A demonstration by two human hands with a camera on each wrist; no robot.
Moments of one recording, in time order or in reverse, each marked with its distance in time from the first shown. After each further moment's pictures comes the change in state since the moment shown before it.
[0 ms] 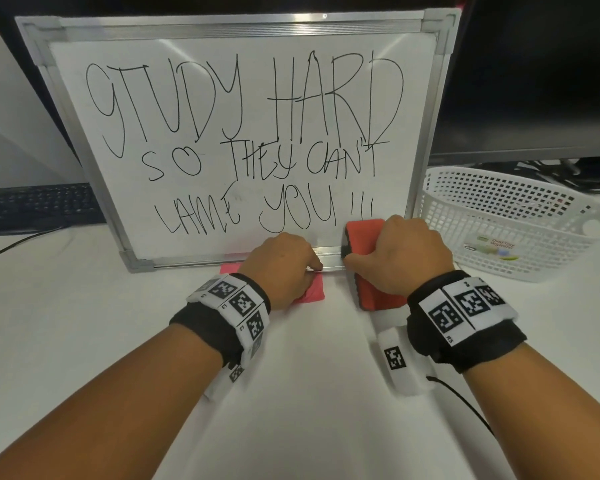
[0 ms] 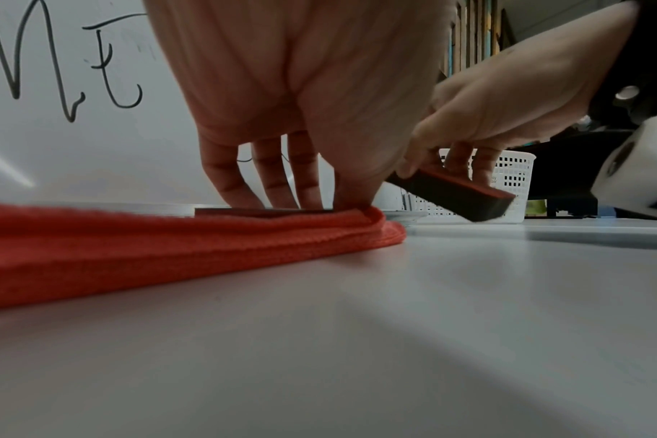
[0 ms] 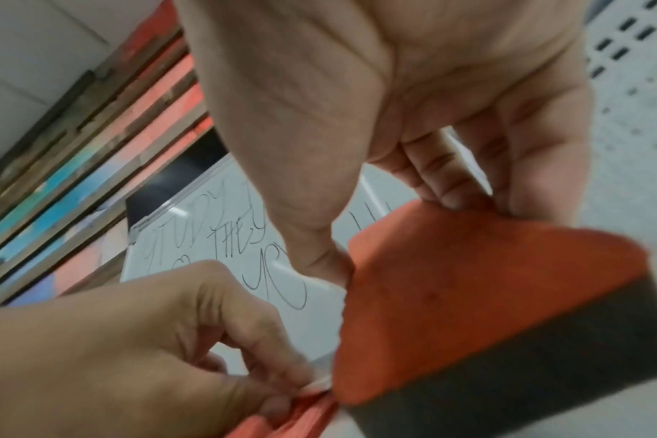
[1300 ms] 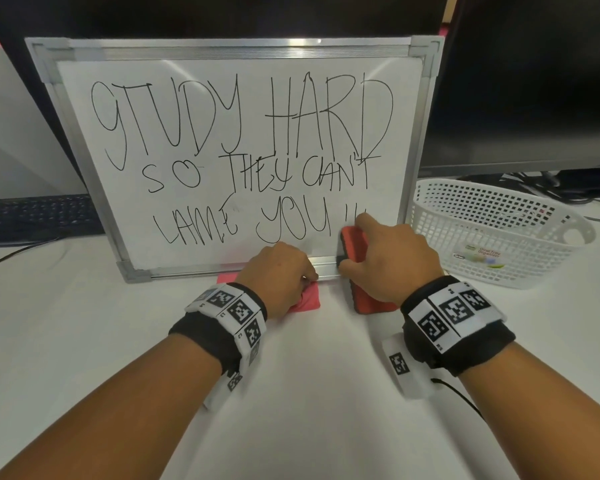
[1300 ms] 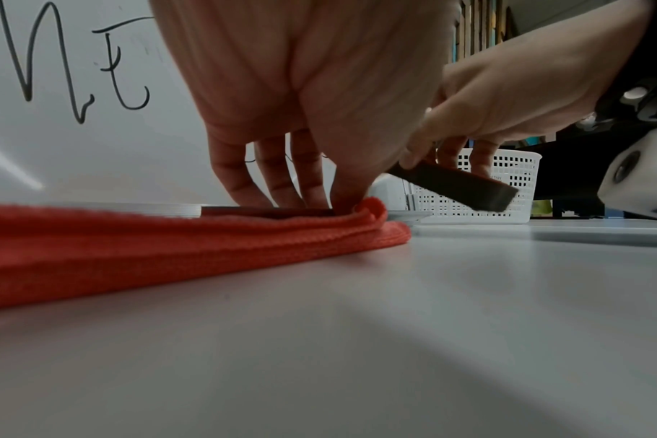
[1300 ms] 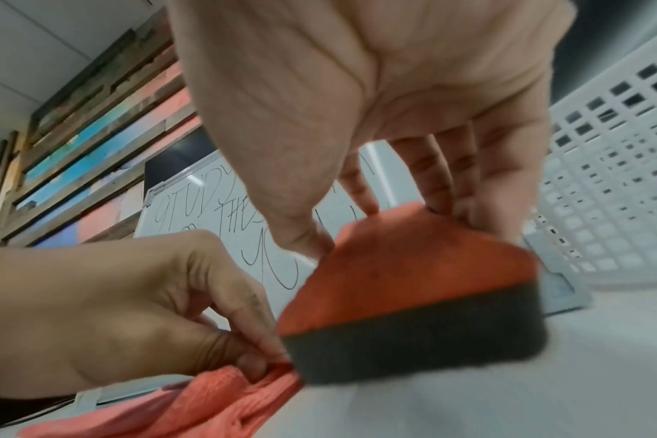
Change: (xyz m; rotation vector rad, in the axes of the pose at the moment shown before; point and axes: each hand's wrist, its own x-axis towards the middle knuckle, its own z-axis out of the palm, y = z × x) left_hand -0.002 0.000 -0.003 0.008 -0.002 -0.004; right_hand 0.003 0.002 0.001 -0.022 0.000 -0.136
